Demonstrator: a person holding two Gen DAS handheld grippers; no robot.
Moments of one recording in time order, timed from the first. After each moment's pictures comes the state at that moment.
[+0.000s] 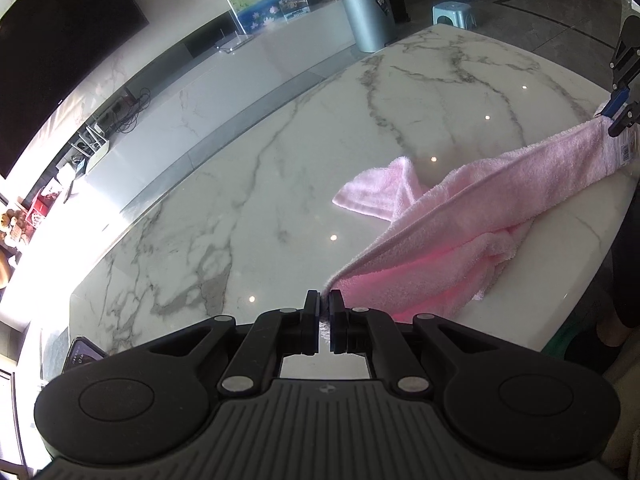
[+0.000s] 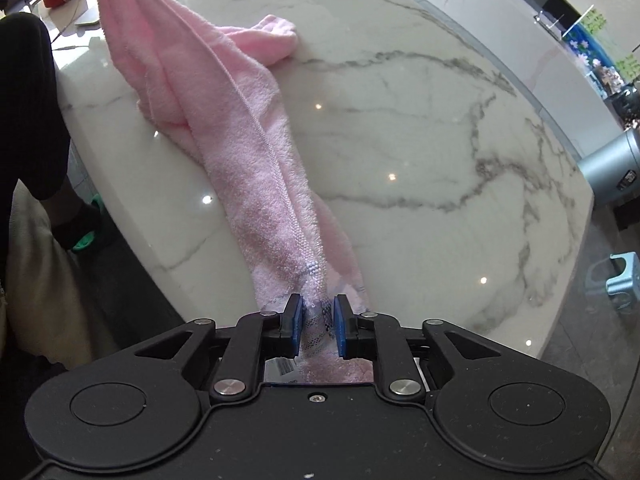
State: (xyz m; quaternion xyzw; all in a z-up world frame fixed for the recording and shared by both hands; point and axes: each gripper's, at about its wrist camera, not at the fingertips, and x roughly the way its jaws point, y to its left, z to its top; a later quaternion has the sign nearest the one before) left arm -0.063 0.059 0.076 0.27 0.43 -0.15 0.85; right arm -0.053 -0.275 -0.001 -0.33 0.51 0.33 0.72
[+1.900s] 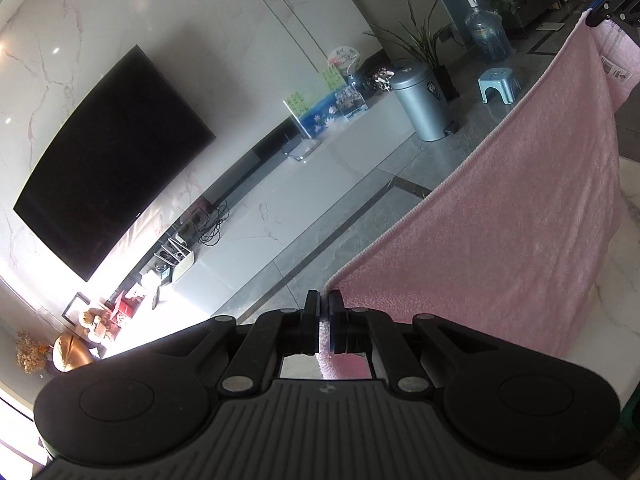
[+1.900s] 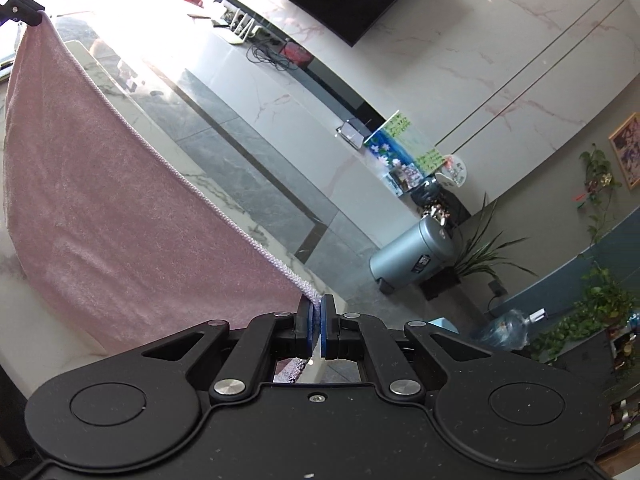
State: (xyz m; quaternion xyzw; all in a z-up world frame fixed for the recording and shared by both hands) left arm 0.003 0.012 0.227 0.35 0.27 -0.10 0.89; right arm 0.012 -0.288 0.236 -0.39 0.29 0.12 0.87
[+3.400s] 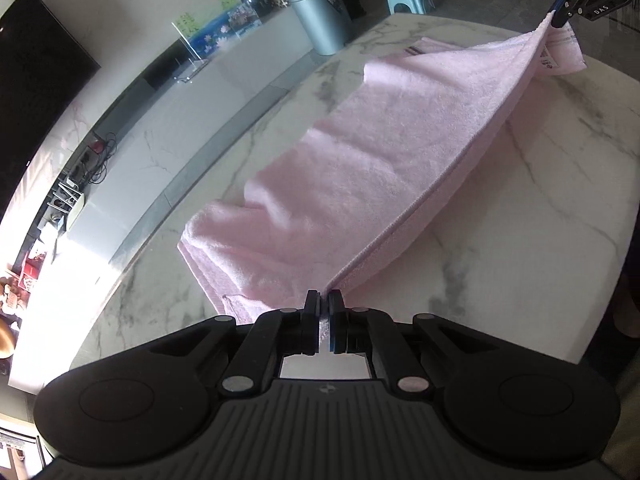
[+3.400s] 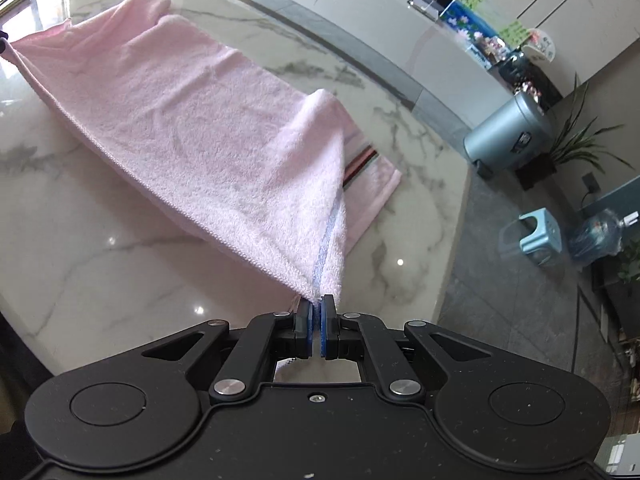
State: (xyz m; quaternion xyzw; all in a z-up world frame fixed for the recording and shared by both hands) left arm -0.057 -0.023 0.041 0.35 0.41 -0.21 0.82; right arm 0.012 -0.331 0.023 -0.32 0.49 0.16 0.80
